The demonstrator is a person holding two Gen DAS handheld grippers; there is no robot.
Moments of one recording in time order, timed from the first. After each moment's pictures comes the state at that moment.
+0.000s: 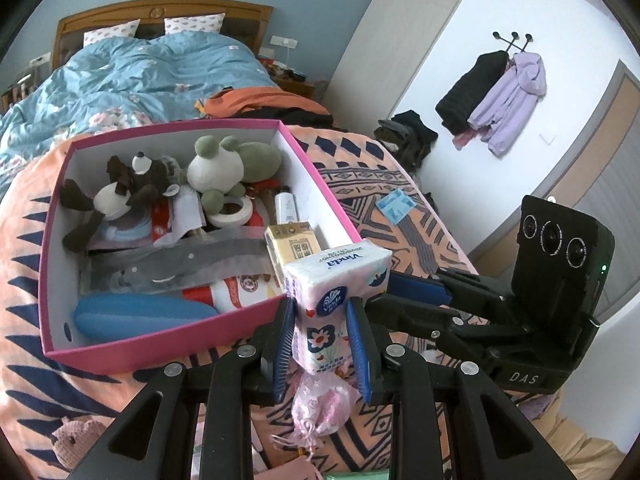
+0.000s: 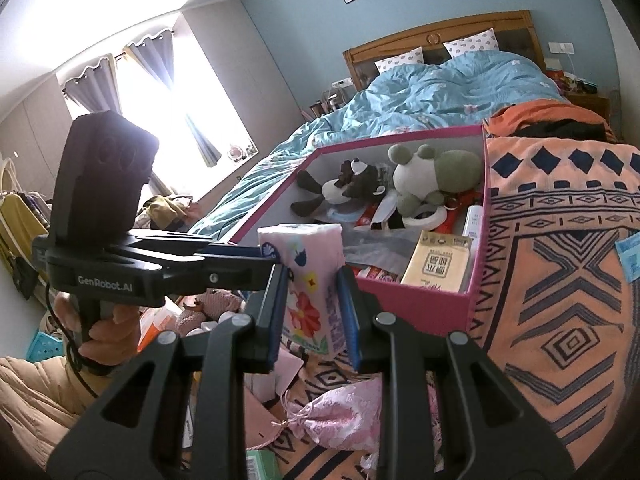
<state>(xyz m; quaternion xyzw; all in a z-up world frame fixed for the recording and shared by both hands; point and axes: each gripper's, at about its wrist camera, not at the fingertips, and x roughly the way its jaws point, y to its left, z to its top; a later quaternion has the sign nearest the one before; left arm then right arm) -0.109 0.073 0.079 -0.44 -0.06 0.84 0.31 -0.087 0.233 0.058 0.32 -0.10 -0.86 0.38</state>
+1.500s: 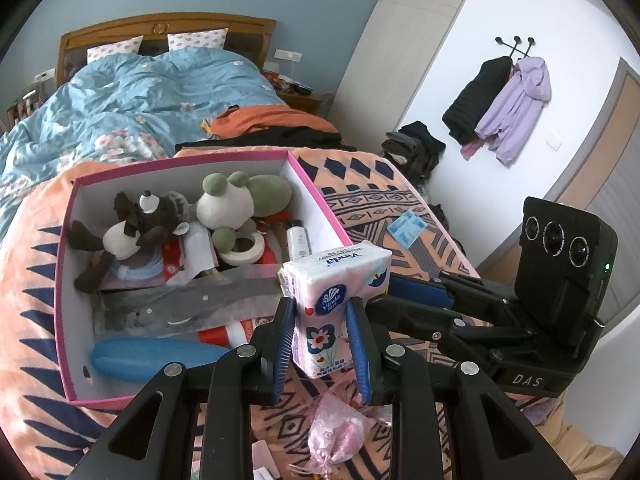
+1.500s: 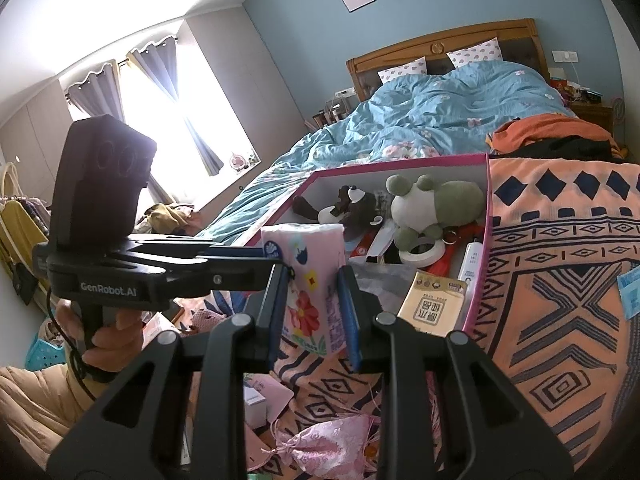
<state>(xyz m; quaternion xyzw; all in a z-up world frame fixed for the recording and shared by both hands) -0.134 0.077 0.095 -0.42 -0.05 0.86 0.29 -0.117 0.232 0.070 0.30 -0.10 -0.87 0.39</state>
